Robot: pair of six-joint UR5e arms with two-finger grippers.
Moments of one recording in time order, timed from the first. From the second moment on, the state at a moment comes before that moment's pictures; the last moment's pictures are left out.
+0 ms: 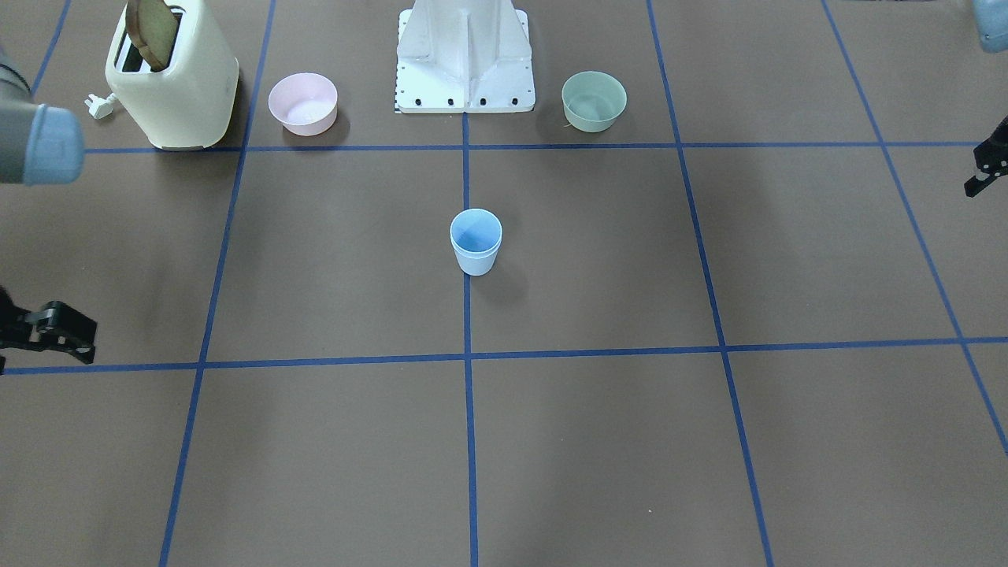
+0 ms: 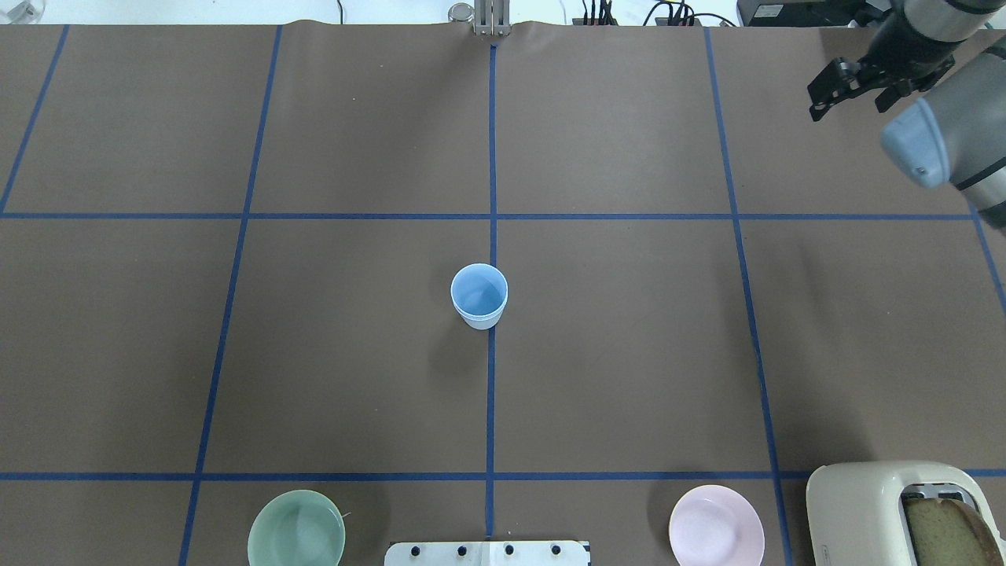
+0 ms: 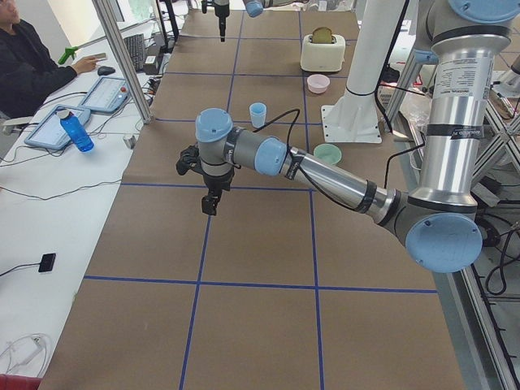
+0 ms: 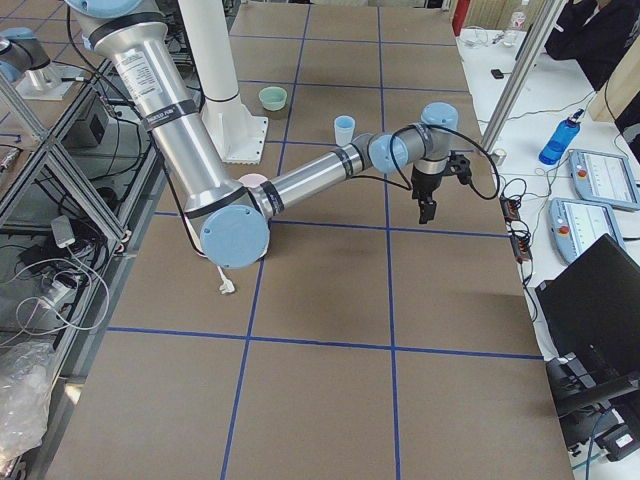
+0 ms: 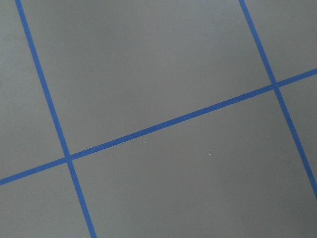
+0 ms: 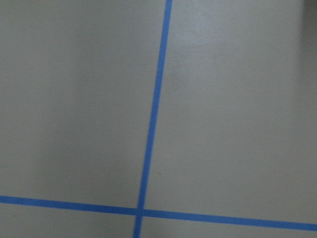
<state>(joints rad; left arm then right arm) -1.44 -1.63 -1.91 -1.47 -2.36 0.01 1.23 -1.13 1.50 -1.56 2.25 0.35</state>
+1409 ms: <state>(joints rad) -1.49 -1.56 -1.81 -1.58 -2.37 -0.02 1.53 -1.25 1.38 -1.51 2.34 0.02</state>
